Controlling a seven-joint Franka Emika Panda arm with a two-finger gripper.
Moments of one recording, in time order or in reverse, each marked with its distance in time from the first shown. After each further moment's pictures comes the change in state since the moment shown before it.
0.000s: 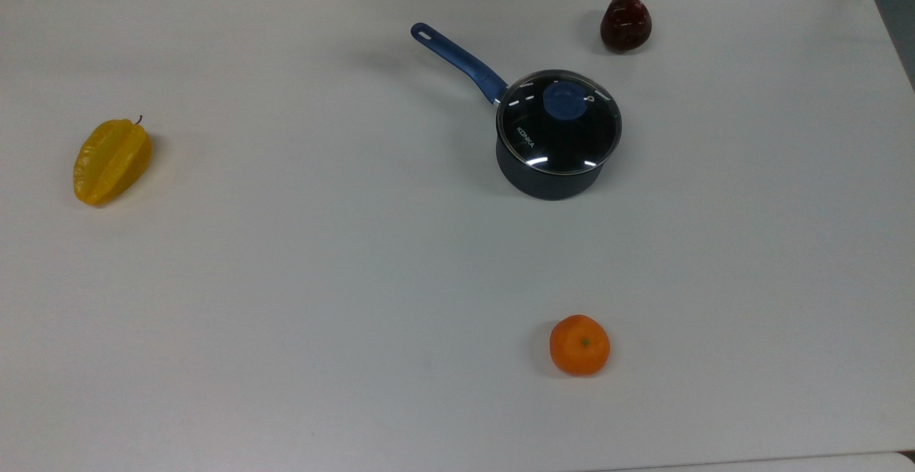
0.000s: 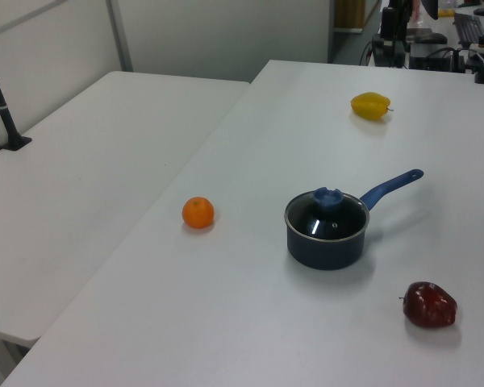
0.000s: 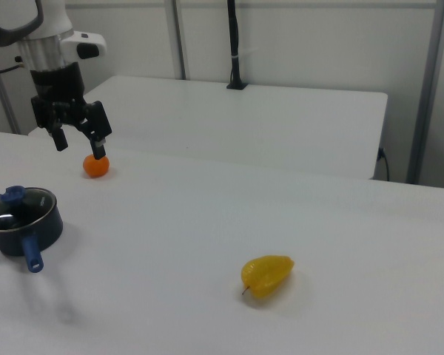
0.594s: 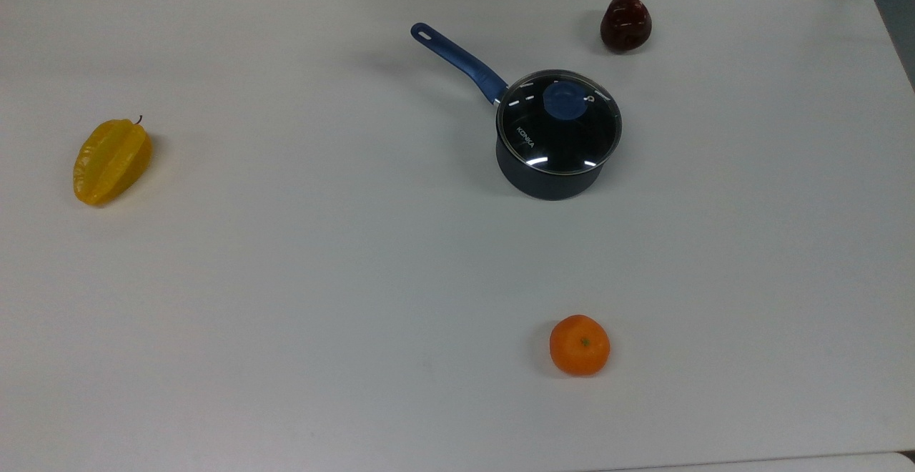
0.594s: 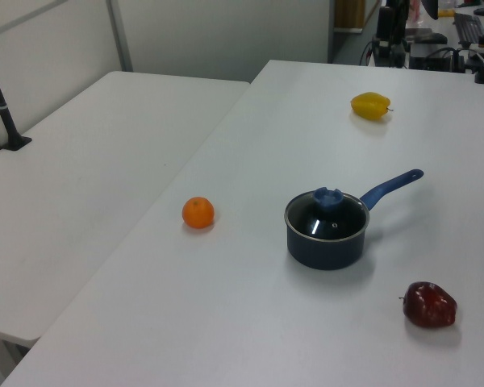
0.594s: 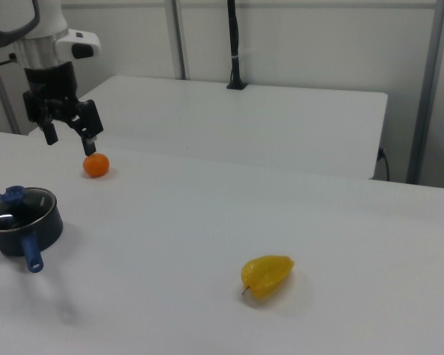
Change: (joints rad) arm 0.008 0.000 0.013 0.000 0.072 0.021 0.000
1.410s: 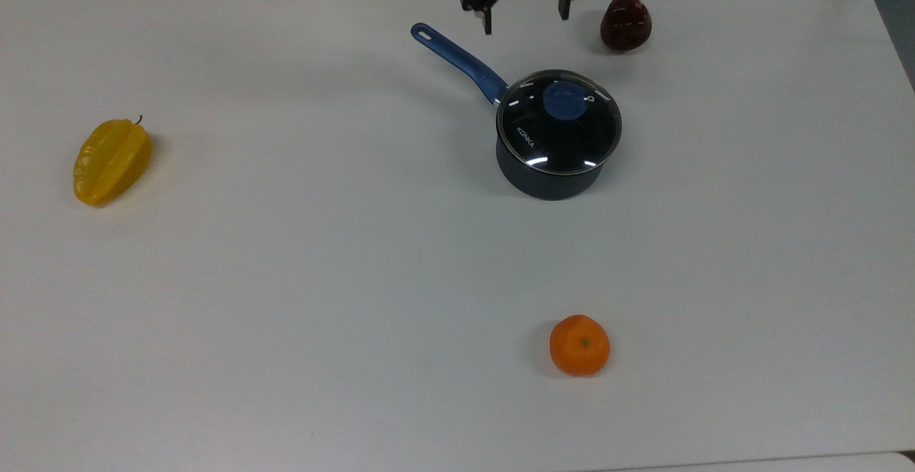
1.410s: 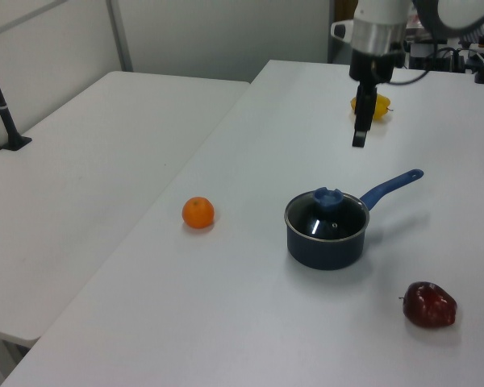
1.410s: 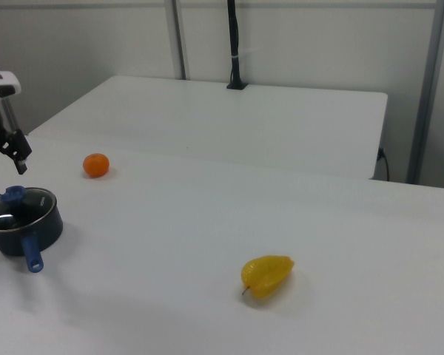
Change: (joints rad) arm 0.353 0.012 0.027 -0.255 0.016 0.366 0.101
